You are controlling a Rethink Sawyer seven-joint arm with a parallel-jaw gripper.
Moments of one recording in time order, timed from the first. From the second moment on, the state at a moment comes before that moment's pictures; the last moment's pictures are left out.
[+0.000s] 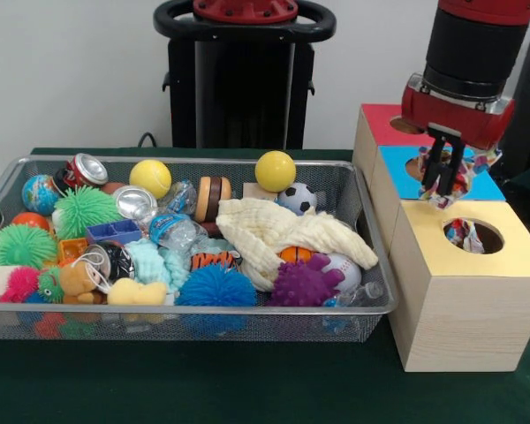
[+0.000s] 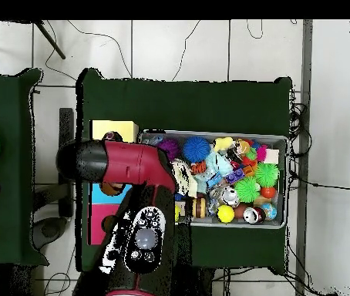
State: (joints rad) arm 0.18 -0.56 -0.23 1.46 0.22 0.69 2.29
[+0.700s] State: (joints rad) arm 0.21 -0.52 -0.27 1.45 0.28 0.63 2.32
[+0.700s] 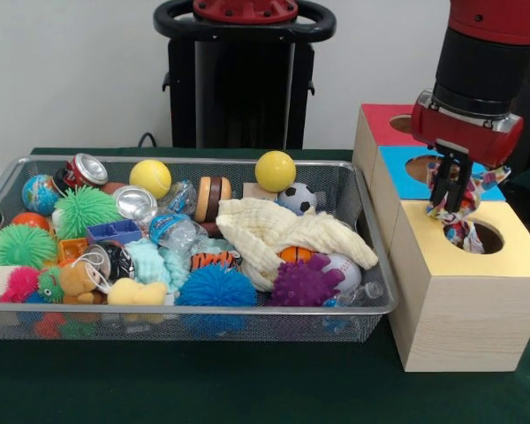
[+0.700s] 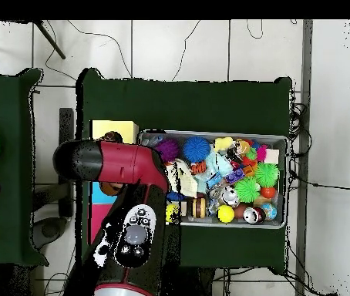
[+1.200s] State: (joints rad) arm 0.20 -0.51 -0.27 1.45 0.29 0.63 2.32
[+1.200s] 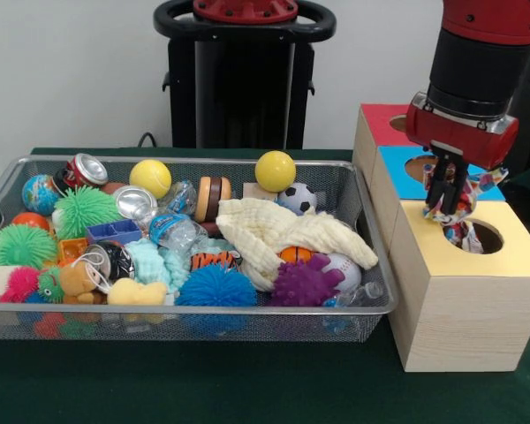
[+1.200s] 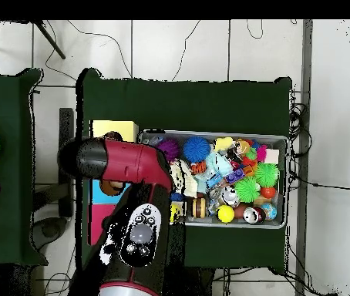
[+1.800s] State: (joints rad) arm 0.19 -0.51 -0.27 1.45 0.31 0.63 2.32
